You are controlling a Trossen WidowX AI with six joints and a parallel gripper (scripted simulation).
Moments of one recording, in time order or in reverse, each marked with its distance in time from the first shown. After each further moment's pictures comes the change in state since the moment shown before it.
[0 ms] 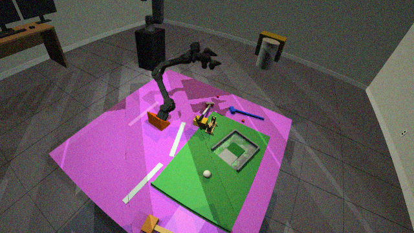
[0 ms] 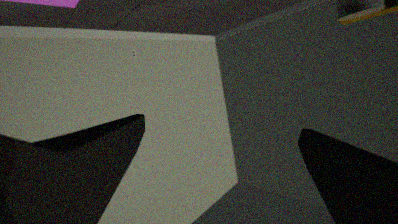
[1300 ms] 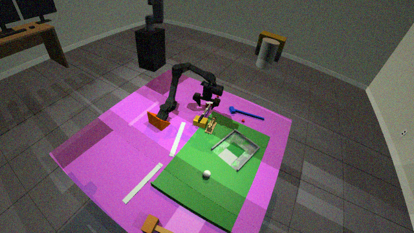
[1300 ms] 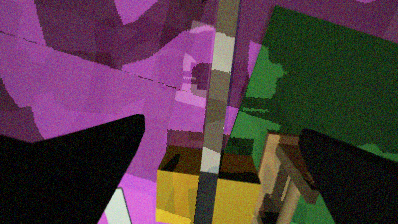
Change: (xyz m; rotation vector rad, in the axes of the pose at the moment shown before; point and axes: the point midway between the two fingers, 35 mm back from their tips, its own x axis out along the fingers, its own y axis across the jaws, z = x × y) arm -0.071 0.261 0.206 1.696 -0.478 1.440
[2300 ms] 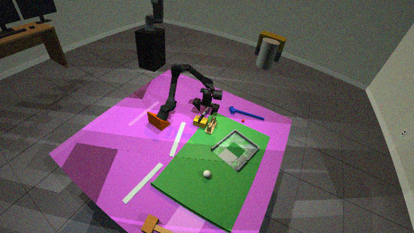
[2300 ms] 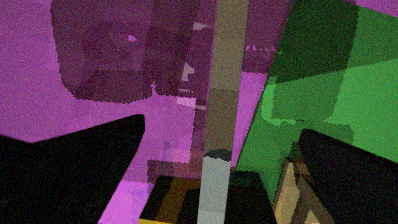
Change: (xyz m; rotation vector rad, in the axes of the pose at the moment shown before) arm 0.048 0.000 -0.002 0.017 -0.011 0.007
